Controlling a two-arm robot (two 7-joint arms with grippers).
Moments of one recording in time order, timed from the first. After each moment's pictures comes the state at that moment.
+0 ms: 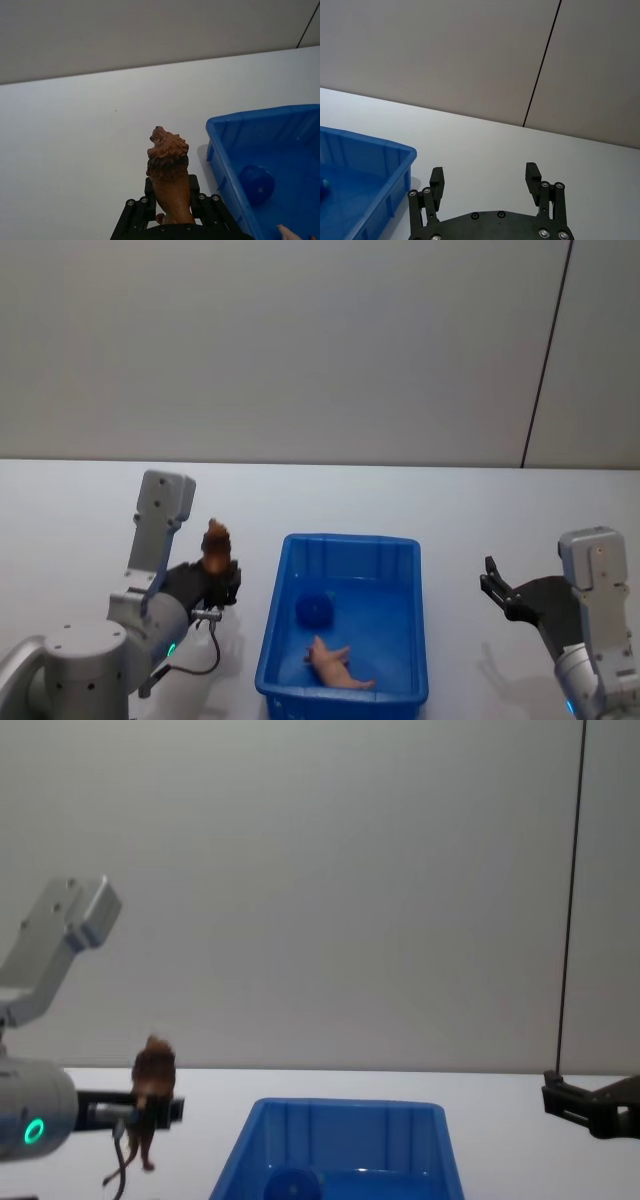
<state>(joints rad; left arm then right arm) -0.28 0.33 0.33 -1.51 -0.45 0.48 0.11 0.02 0.15 -0.26 -1.58 -0.01 0.08 -0.15</state>
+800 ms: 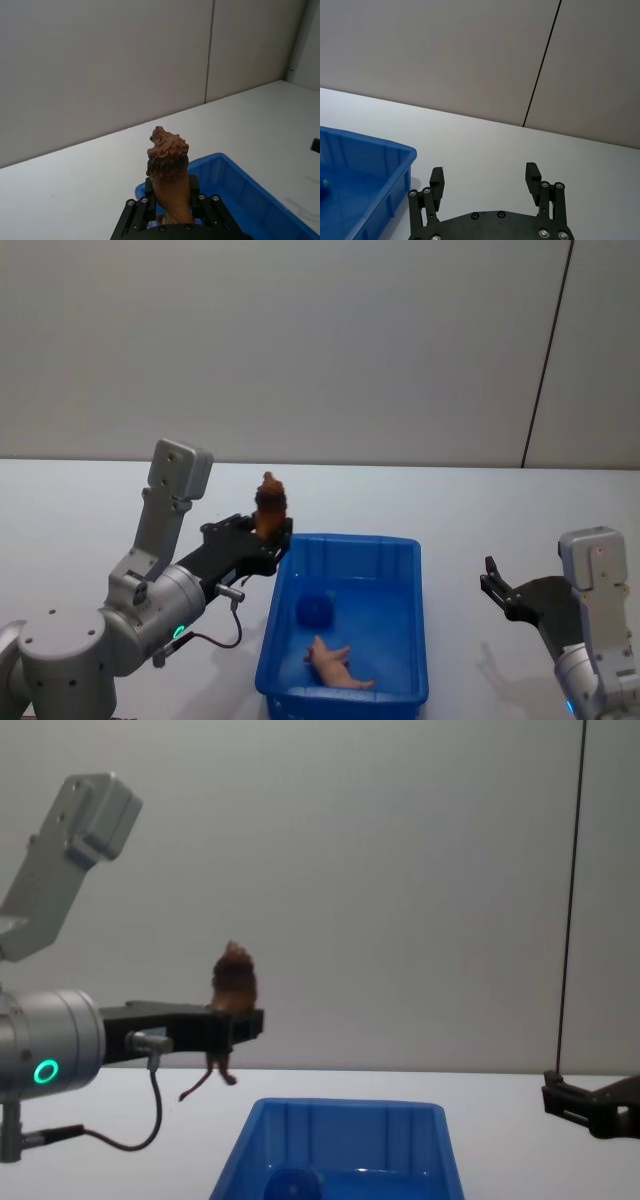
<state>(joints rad) -0.28 0.37 0.32 -1.55 -0.41 0.28 -0.23 0.02 0.15 -0.26 -1.58 -0.01 0.08 -0.15</state>
